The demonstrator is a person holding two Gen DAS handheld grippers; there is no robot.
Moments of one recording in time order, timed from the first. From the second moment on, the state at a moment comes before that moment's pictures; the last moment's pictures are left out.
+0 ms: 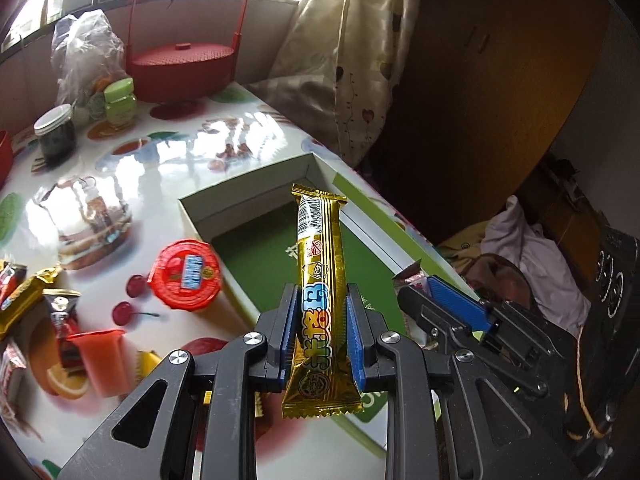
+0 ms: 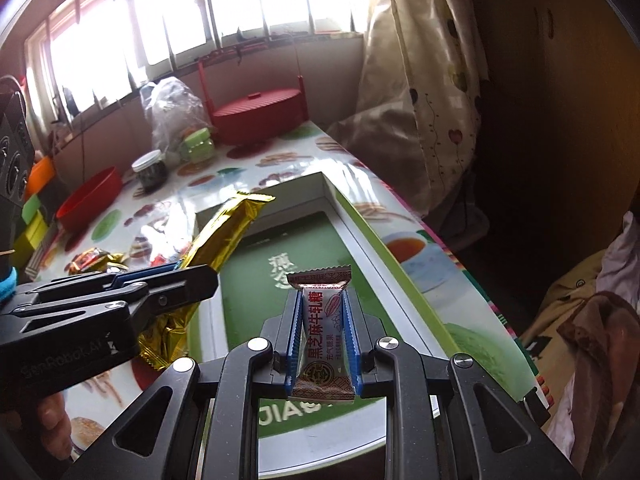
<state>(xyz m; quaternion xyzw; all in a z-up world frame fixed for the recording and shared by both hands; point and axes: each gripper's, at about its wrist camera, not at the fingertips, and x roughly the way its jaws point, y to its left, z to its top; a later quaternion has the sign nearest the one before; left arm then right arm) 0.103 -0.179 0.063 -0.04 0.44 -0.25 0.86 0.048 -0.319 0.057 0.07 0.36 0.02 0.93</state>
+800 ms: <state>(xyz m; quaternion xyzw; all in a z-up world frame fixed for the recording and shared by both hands) 0.118 -0.202 0.034 -0.02 0.47 -0.24 0.85 0.053 -0.330 0.029 0.06 0.40 0.00 0.92</state>
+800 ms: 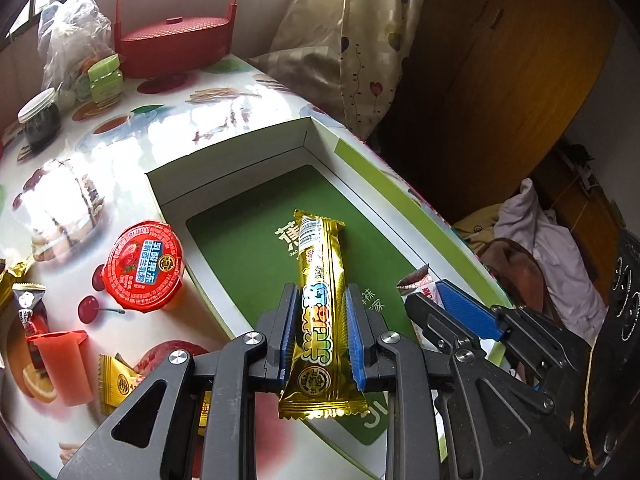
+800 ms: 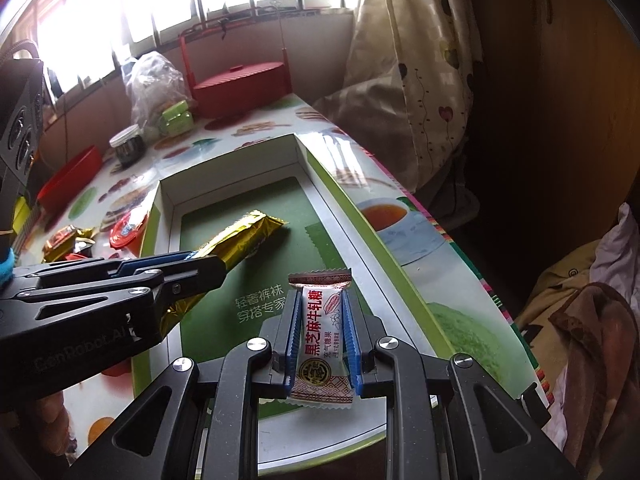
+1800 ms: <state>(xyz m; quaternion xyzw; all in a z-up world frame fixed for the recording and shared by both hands) 0.109 -0.192 0.043 -0.03 0.46 -0.24 0.85 0.046 -0.329 0.034 0.06 0.39 -0.01 0.92</state>
